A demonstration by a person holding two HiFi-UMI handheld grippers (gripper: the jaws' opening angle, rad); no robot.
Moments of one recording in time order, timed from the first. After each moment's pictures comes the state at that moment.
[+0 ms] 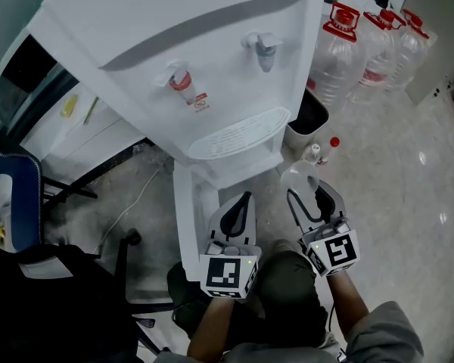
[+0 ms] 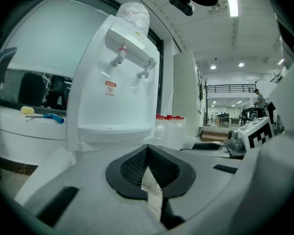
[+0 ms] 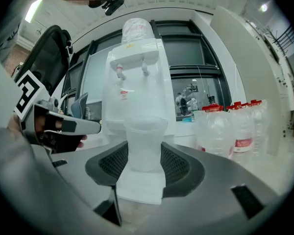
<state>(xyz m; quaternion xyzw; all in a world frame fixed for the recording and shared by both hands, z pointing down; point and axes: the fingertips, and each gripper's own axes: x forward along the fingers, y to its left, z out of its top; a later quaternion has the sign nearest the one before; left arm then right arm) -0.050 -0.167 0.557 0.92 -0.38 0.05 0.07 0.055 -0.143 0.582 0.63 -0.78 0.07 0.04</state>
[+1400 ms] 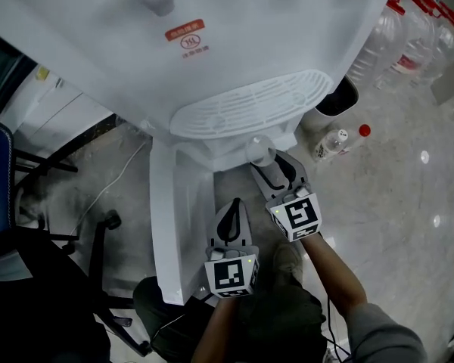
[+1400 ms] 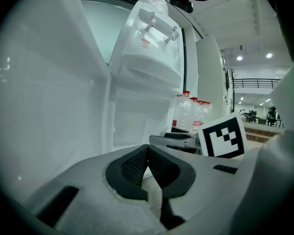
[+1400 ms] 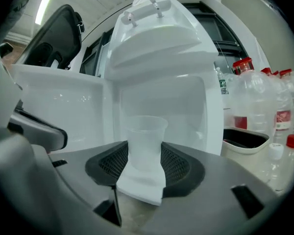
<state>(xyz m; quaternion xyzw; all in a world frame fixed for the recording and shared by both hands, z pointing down) -0.090 -0.179 0.749 0.85 -0.50 0.08 0.13 -0.014 -0.255 0.766 0.55 -0.83 0.06 0.07</state>
